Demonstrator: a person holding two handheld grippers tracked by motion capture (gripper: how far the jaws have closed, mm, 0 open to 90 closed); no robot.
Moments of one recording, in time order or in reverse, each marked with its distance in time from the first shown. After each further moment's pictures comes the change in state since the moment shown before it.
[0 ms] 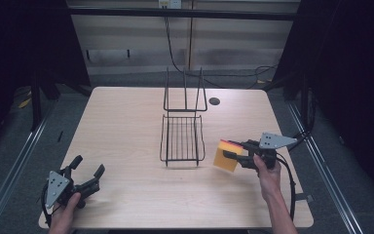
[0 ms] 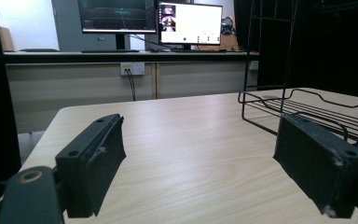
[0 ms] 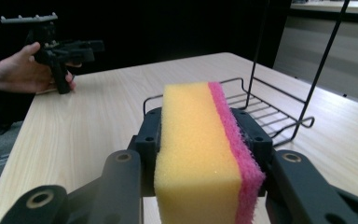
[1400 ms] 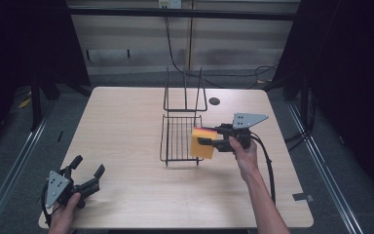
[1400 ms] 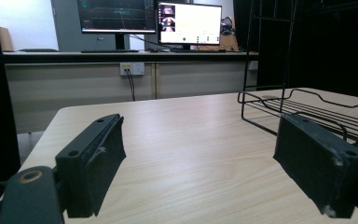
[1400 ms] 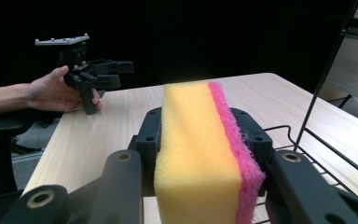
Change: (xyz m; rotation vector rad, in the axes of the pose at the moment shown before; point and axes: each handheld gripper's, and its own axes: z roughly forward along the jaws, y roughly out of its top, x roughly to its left) left arm 0.000 0.000 0.000 -0.006 -0.003 -0.008; right arm -0.009 0.050 0.072 0.001 0.184 -0.032
